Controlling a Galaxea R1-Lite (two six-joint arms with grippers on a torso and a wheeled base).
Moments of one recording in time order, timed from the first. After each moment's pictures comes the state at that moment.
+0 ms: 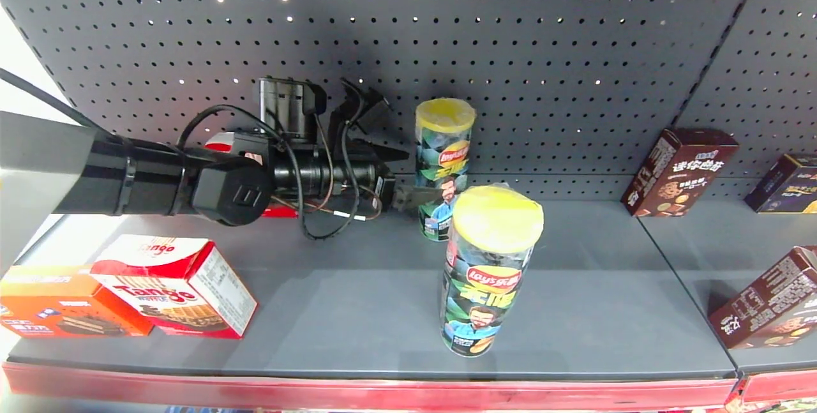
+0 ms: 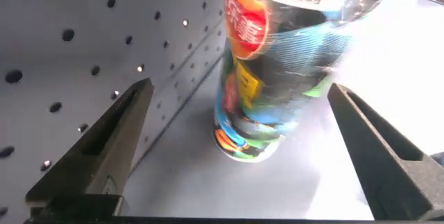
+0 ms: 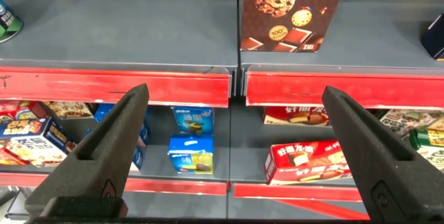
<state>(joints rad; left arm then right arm) -0.39 2.03 -1.45 -0.29 -0.61 0.28 0.00 0.01 0.00 0.01 0.03 0.00</state>
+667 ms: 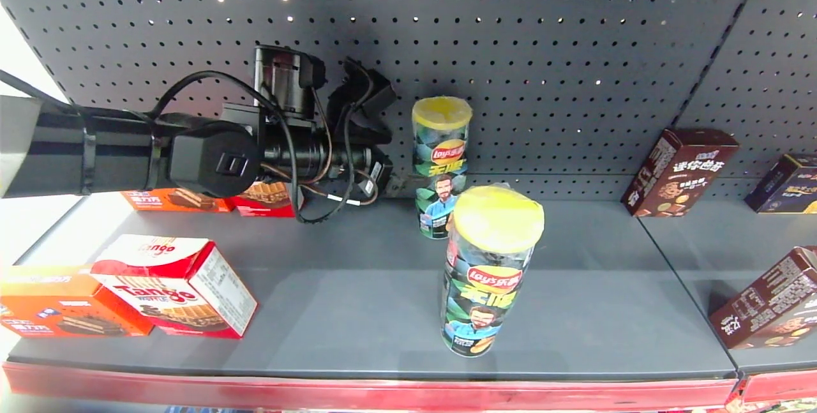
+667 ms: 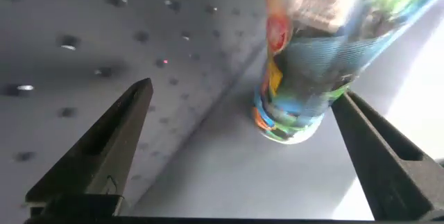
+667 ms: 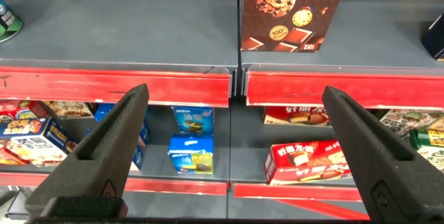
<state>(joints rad) -0.40 2.00 -1.57 -0.10 -0.38 0.39 0.00 0.01 0.00 0.01 0.03 0.00</state>
